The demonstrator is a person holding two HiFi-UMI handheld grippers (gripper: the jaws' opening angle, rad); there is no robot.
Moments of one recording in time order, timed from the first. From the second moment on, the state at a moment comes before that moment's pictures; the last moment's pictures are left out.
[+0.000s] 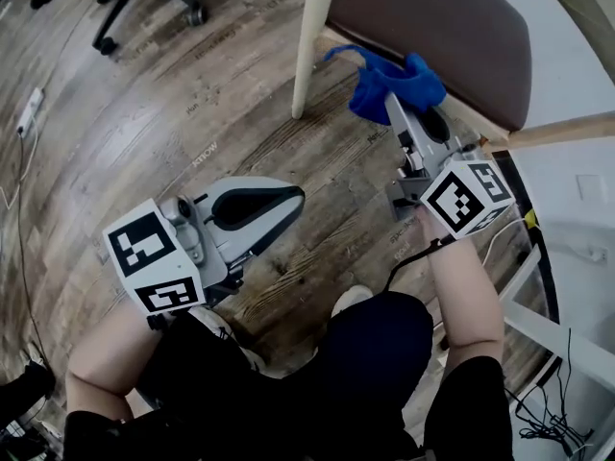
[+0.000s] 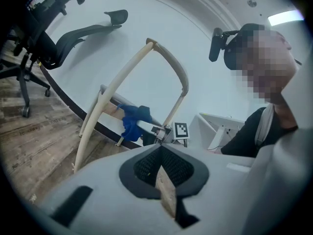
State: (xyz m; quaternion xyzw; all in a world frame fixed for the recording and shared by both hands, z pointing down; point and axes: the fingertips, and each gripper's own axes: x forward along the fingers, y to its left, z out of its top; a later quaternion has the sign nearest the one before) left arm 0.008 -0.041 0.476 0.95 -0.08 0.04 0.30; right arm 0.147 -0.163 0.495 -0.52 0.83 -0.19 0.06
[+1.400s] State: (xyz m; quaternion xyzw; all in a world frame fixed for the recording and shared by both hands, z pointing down) left arm 0.038 -0.049 0.511 0.94 -0.08 0.07 0.32; right arm 0.374 -0.066 0.596 -0.69 0.70 -0.09 -0.14
